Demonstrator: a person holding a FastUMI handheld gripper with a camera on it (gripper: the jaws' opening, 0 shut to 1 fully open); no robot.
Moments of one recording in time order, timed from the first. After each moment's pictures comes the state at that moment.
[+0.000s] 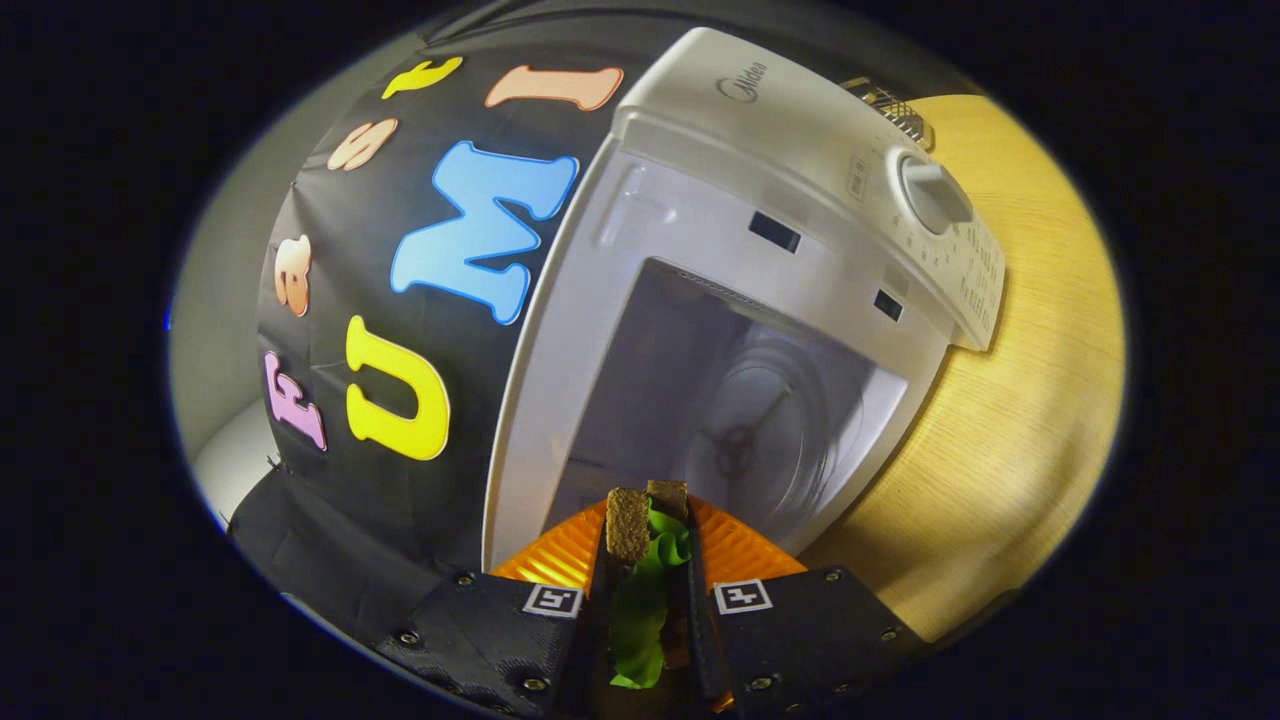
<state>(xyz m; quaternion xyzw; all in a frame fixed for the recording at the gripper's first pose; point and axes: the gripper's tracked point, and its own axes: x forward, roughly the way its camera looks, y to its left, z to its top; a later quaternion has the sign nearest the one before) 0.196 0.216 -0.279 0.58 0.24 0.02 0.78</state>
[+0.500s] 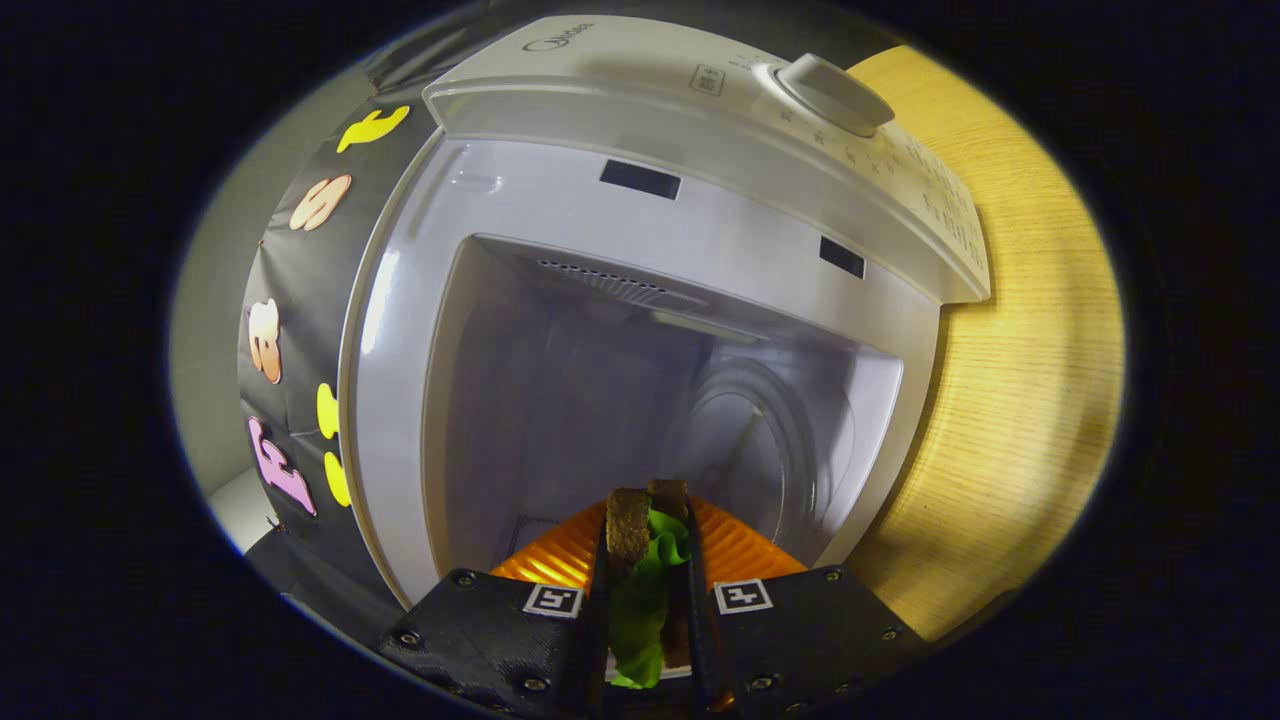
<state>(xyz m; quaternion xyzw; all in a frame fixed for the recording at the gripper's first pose) 0.238 0.211 -0.323 0.62 0.17 -0.05 0.77</state>
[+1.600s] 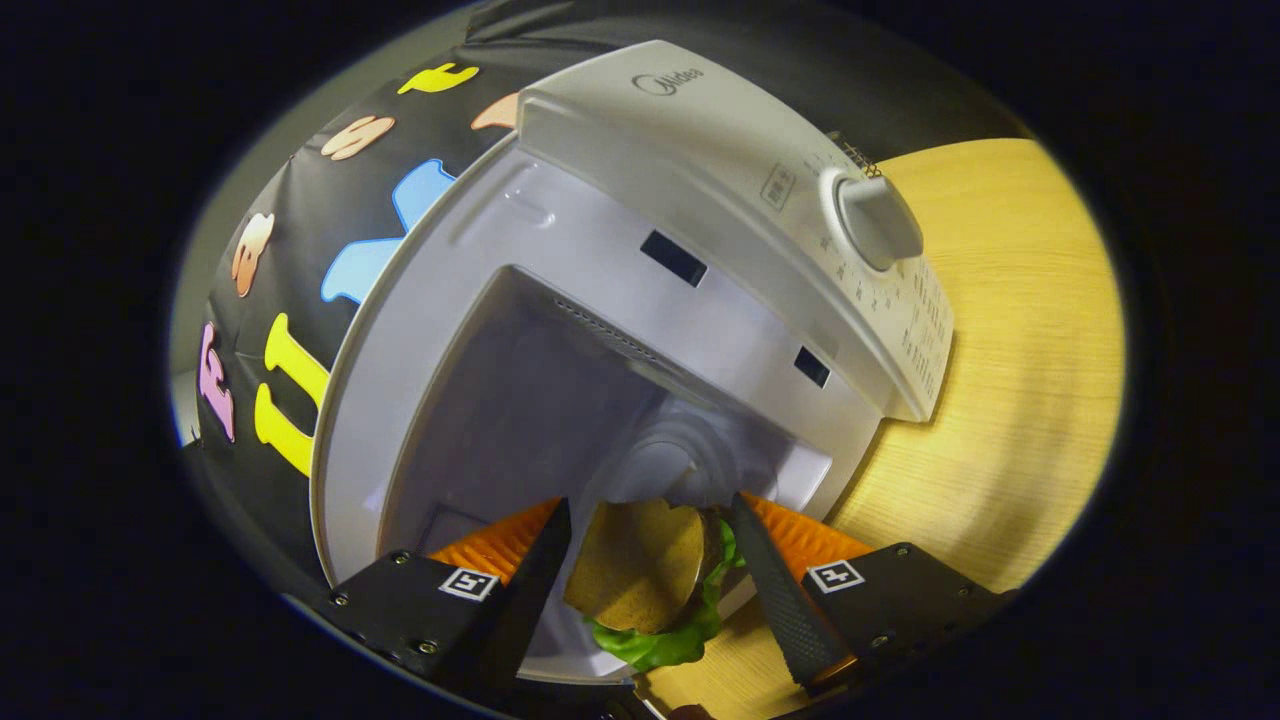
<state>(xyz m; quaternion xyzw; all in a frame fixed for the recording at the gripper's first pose) 0.217 0.171 -0.332 0.49 0.20 -0.11 0.84</state>
